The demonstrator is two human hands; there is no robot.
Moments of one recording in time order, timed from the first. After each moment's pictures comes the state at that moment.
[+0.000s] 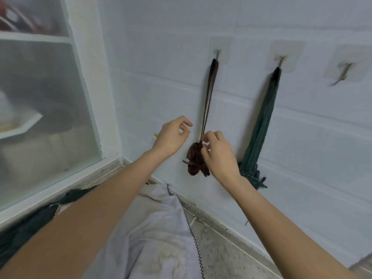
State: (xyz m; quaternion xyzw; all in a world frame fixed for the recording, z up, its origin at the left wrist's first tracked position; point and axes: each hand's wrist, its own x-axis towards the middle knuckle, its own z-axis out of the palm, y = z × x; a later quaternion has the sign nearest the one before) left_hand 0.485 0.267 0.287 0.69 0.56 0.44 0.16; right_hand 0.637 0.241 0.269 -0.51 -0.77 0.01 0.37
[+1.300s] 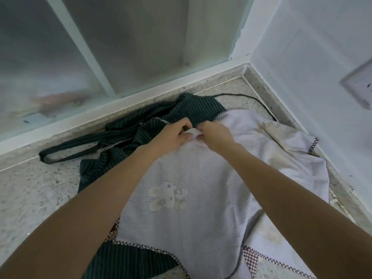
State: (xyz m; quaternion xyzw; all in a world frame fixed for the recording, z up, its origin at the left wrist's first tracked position) left_hand 0.097 0.185 -0.019 0.51 0.71 0.28 0.39; right_hand 0.223 0.283 -0.012 -0.34 -0.92 0.18 -0.09
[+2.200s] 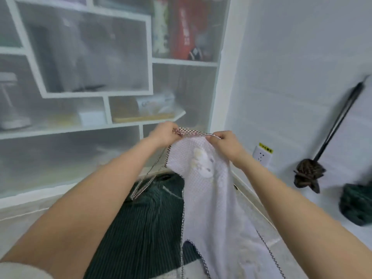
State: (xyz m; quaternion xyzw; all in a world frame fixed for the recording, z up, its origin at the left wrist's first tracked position) left_hand 0.216 0.026 0.306 0.54 0.79 0.29 0.06; right_hand 0.396 0.121 0.296 -0.30 -0.83 0.36 0.29
